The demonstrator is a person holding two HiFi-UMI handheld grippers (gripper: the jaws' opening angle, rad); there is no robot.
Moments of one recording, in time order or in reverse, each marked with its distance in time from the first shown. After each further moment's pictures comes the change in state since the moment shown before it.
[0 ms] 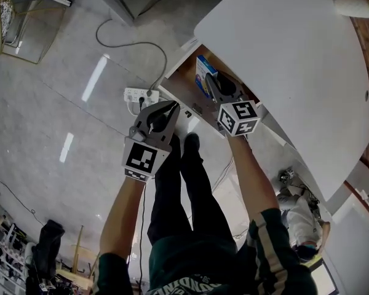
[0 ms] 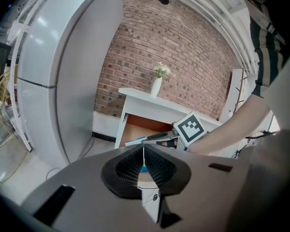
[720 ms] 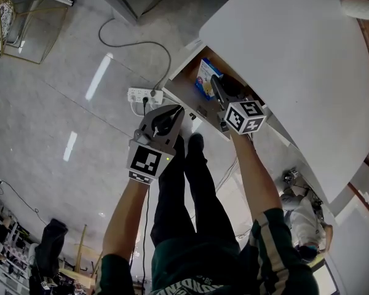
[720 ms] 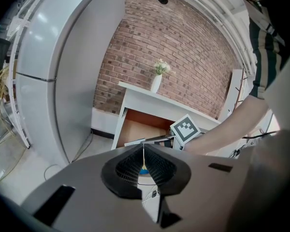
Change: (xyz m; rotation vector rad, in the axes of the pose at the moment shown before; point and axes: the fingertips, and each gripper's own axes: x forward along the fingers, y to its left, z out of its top) left arm 0.004 -0.001 -0.015 -0.023 0.024 -0.013; right arm 0.011 -0.016 -0.029 0.152 0.009 0.027
